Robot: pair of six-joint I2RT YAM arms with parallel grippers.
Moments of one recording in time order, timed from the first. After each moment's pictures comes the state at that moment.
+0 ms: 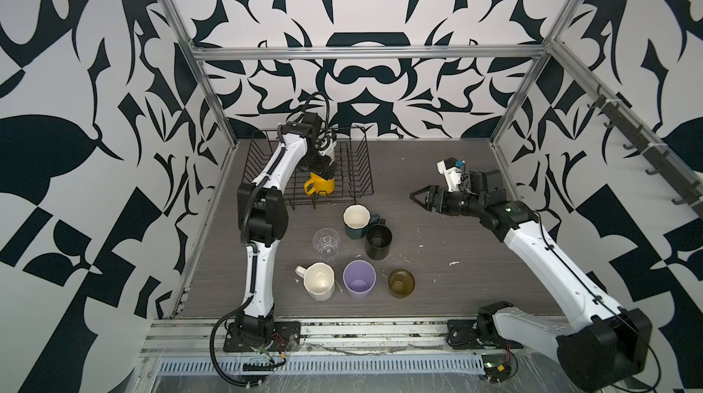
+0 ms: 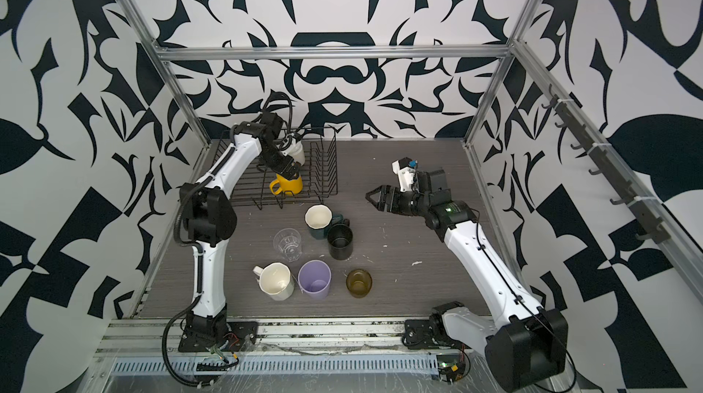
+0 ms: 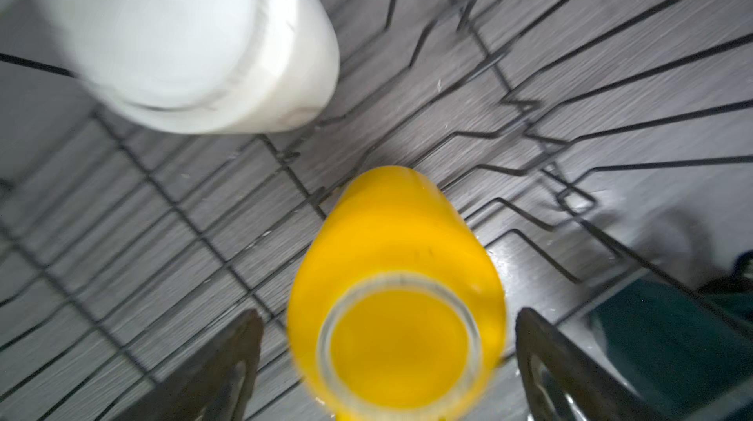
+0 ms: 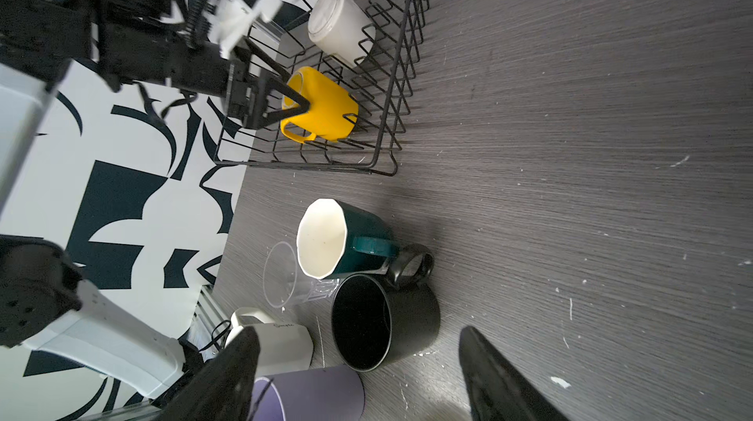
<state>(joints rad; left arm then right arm) -0.28 2.17 2.16 -1.18 0.11 0.34 0.25 1.13 0.98 -0.51 -0.58 0.49</state>
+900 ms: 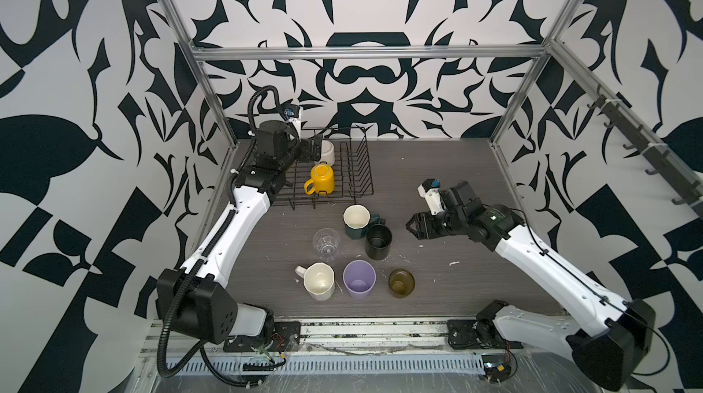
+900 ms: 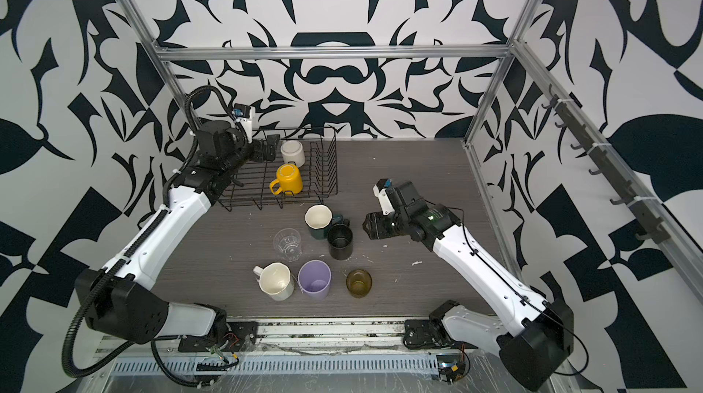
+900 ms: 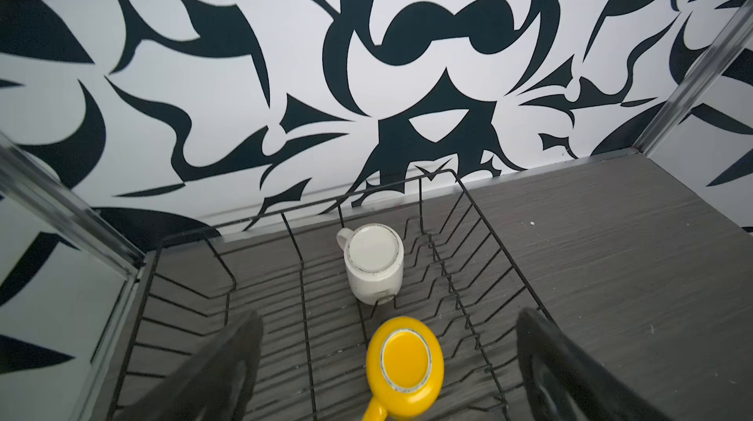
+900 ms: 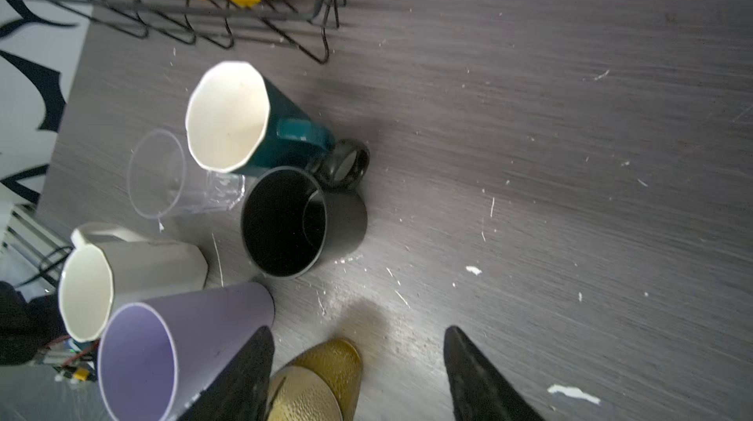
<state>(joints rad) -0.28 1.38 1.32 -0.23 0.01 -0.02 0.56 1.11 1.01 -0.83 -0.18 0.36</state>
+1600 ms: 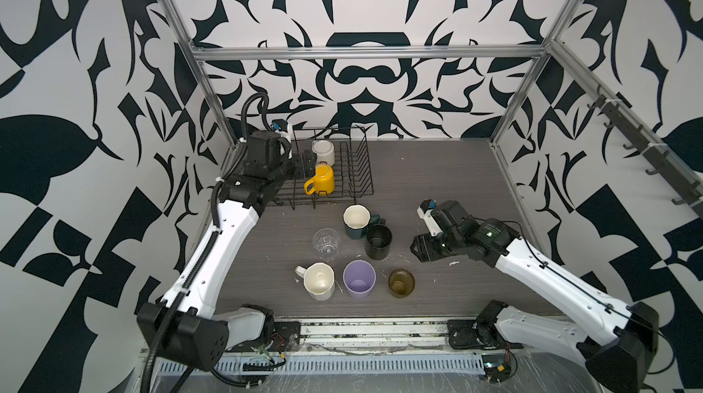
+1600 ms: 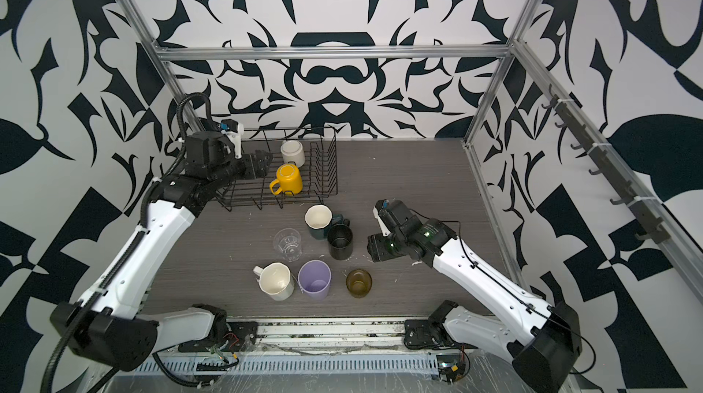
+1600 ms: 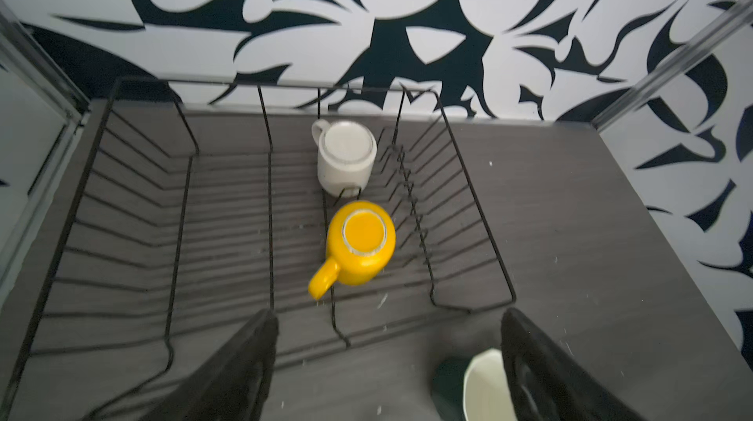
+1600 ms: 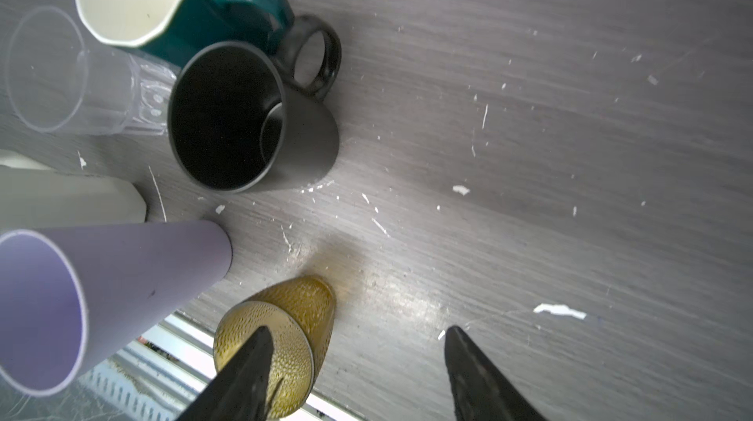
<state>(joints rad) -0.28 1.23 1.34 -0.66 0.08 -0.28 0.67 1.07 0.91 -0.90 -0.07 0.42</state>
